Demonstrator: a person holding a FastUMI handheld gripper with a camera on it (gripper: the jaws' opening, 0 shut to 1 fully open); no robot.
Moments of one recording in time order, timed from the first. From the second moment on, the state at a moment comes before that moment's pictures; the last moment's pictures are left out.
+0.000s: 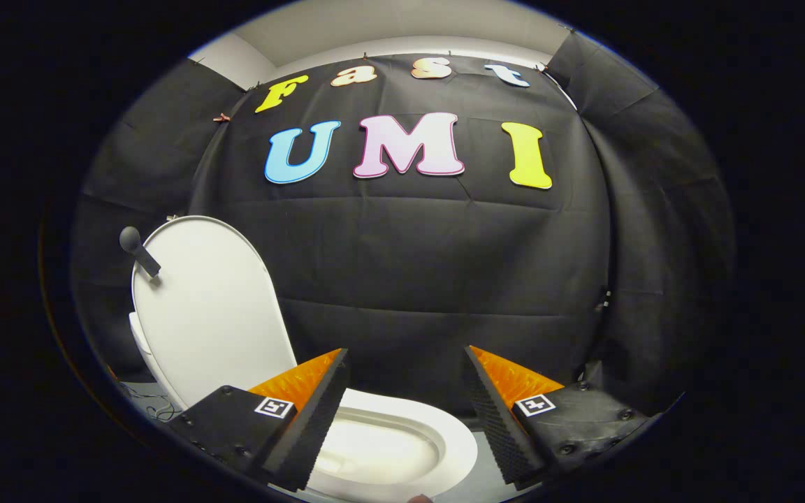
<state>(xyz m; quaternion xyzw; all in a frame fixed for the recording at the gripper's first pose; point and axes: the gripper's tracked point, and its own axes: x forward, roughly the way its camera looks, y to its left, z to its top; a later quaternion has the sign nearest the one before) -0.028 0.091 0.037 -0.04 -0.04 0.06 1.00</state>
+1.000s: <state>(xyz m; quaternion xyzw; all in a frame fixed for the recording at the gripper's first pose) -0.021 0.077 0.027 -0.02 -0.02 0.04 1.00</state>
